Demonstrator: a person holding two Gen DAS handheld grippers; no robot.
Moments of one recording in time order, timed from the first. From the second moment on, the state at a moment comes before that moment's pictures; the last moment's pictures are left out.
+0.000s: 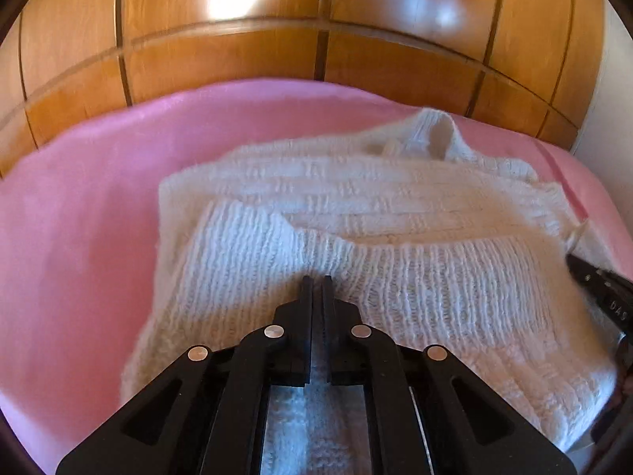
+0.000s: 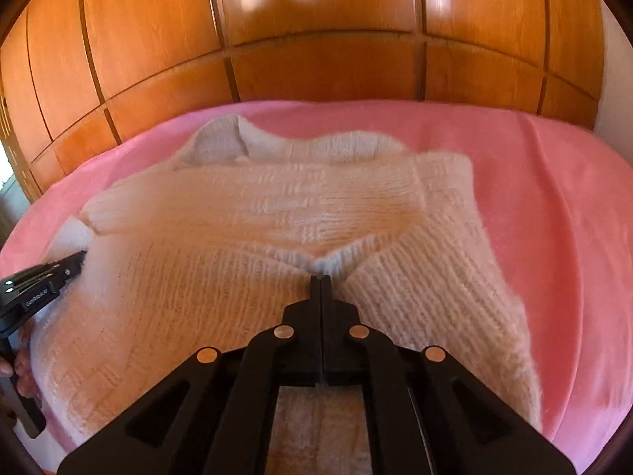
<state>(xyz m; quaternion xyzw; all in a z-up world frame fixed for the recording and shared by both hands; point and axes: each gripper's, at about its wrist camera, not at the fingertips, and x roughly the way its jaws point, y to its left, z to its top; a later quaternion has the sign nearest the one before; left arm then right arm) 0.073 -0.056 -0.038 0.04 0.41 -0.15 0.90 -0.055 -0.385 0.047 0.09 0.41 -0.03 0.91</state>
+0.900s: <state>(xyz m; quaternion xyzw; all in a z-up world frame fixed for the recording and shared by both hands) 0.065 -0.016 -0.020 0.11 0.42 -0.20 0.88 -0.078 -0.423 0.059 -0.01 0.43 -0.08 0.90</state>
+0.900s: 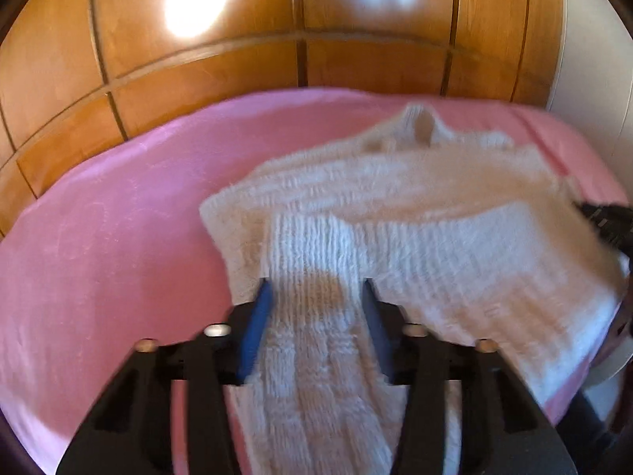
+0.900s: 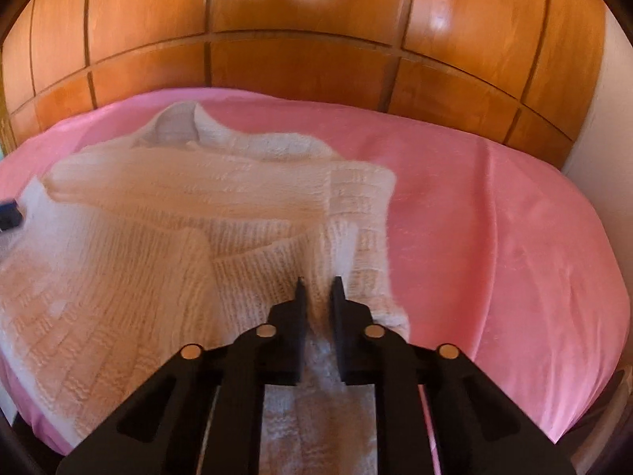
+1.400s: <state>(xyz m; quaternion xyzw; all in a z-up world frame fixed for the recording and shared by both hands) 0.063 0.024 0.037 0.00 0.36 -0.20 0.91 -0.070 -0.460 0.137 0.07 0.37 -0.09 0.92</state>
